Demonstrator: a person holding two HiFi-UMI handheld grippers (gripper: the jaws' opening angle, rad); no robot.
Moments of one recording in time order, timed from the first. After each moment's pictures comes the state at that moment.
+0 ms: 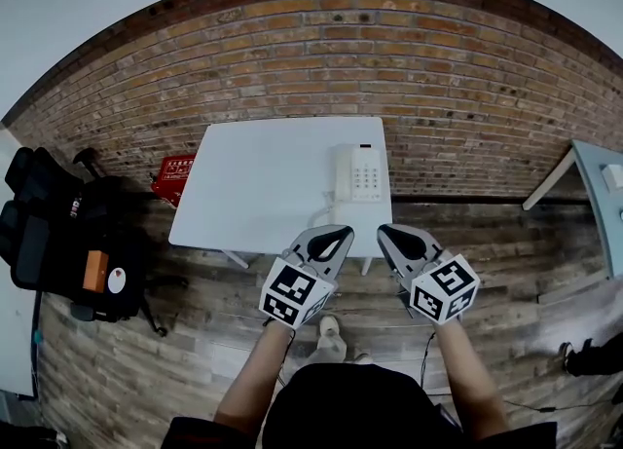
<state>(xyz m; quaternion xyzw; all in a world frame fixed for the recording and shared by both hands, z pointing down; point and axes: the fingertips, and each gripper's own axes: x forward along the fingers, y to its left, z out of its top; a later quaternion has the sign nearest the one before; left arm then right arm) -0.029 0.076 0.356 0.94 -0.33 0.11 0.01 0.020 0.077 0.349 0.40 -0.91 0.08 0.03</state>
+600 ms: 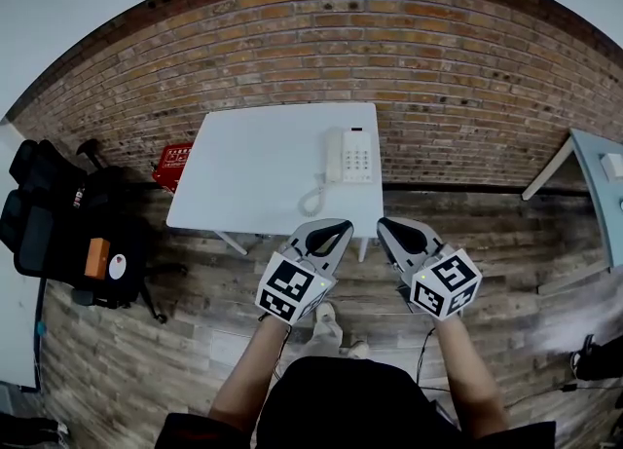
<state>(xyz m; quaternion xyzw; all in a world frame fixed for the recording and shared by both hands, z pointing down) 0.003 0.127 0.357 0.94 -0.32 0.12 -0.01 0.053 0.125 0.350 0.39 -0.92 0.08 0.02</state>
